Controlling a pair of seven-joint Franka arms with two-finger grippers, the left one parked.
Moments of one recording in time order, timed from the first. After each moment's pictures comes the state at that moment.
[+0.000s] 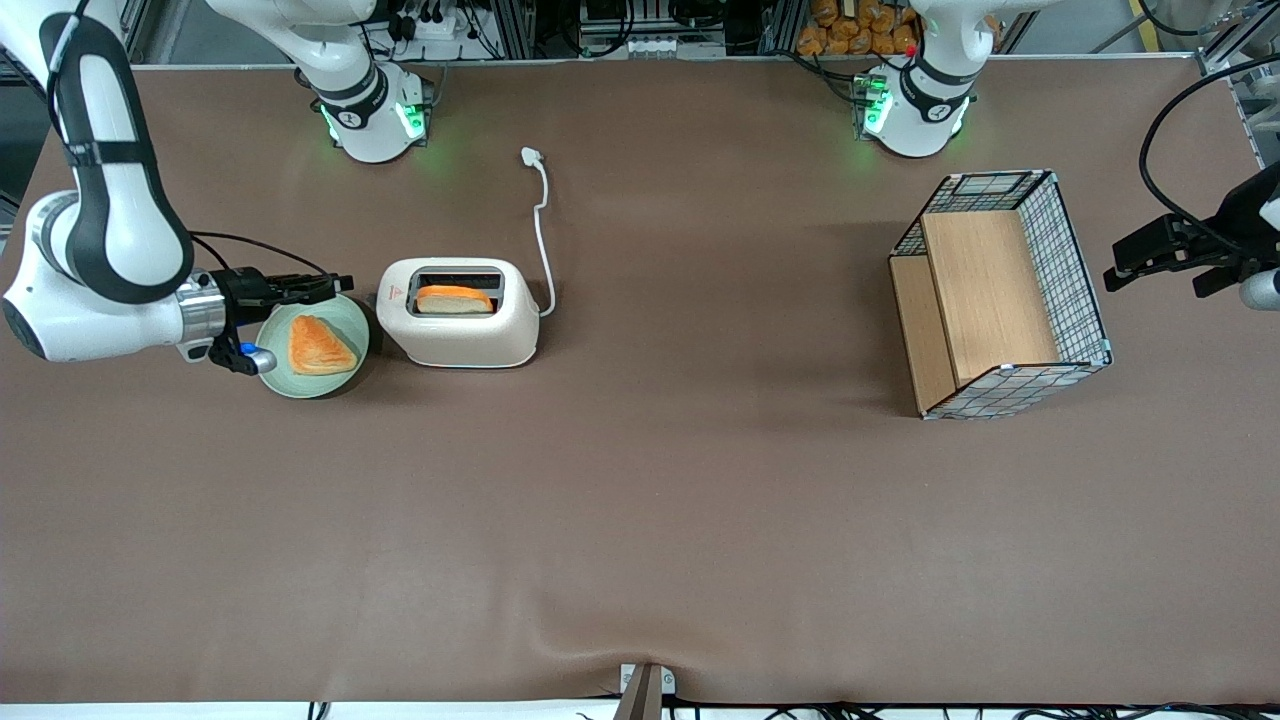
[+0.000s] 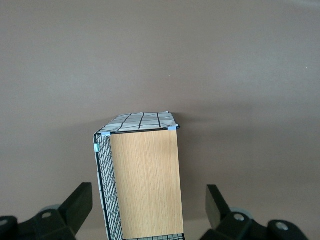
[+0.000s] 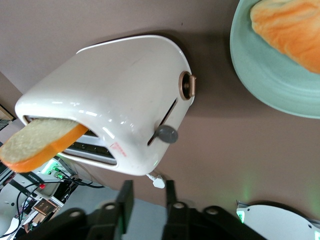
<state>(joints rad) -0.06 0.24 -0.07 -2.02 0.51 1.57 -0.12</state>
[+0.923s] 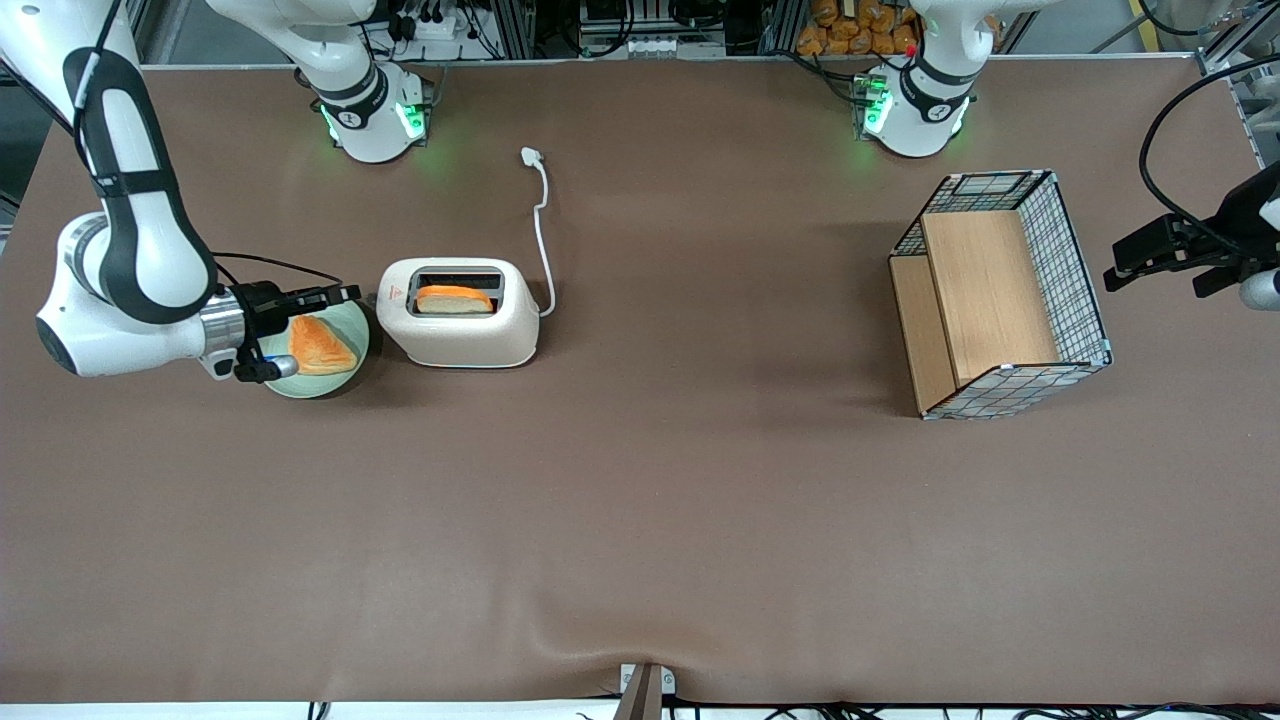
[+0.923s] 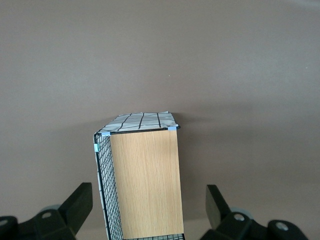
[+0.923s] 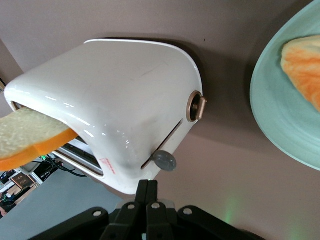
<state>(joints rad) -0.05 0.30 -0.06 -2.02 0.52 1.61 -0.35</state>
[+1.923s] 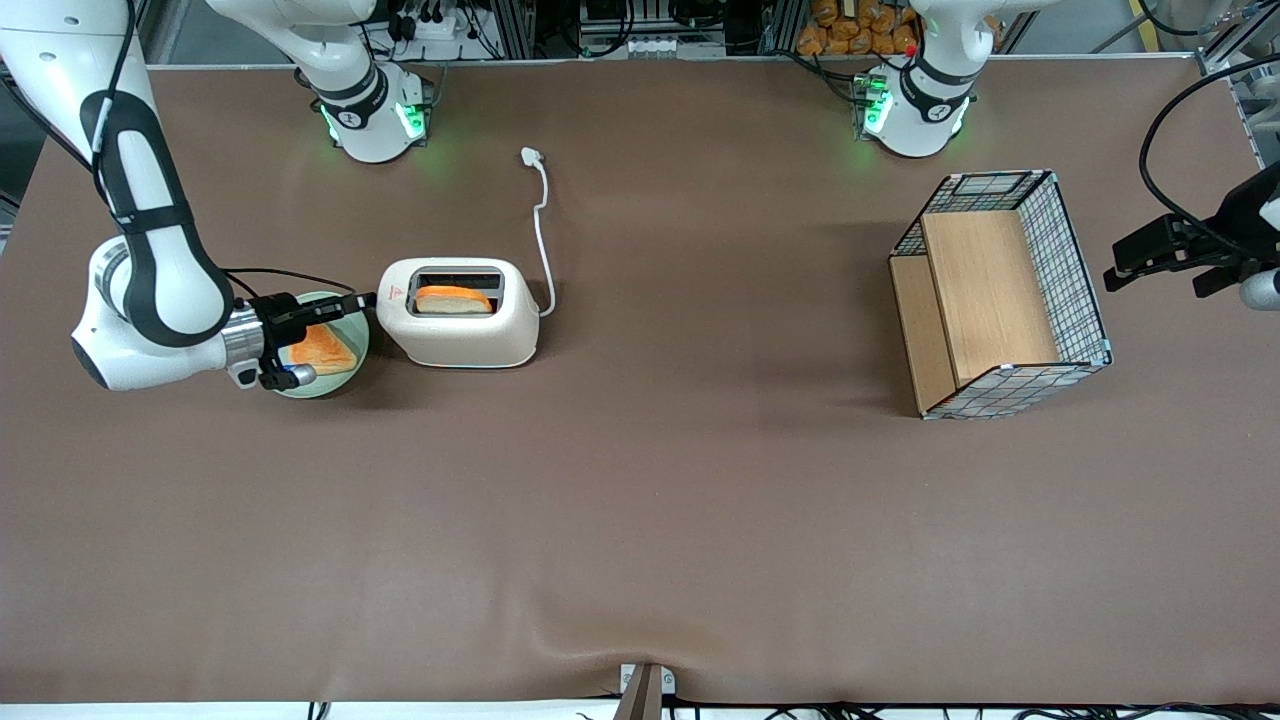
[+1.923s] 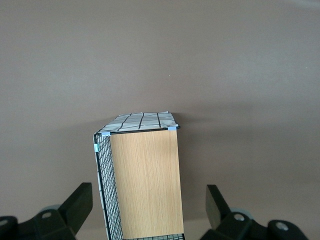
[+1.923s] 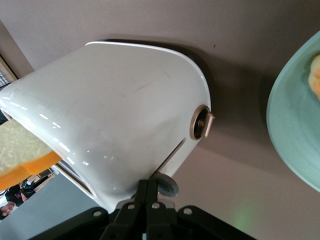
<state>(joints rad) -0.06 0.39 -0.06 -2.02 0.59 1.63 -0.42</state>
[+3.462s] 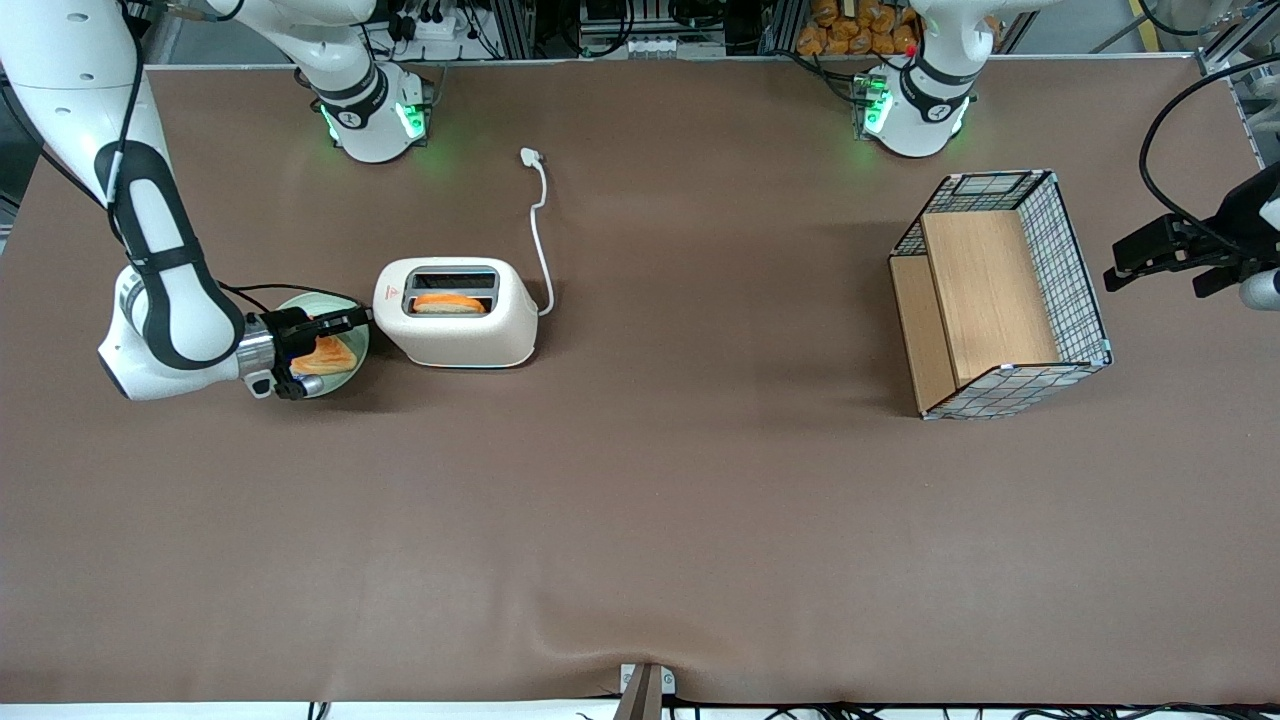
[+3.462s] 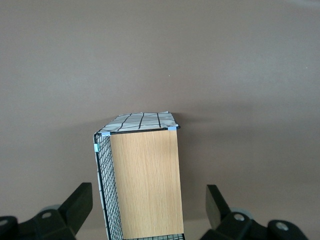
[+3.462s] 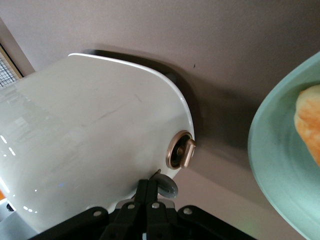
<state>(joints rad) -0.08 0.48 -0.06 -2.01 0.64 1.67 -0.54</state>
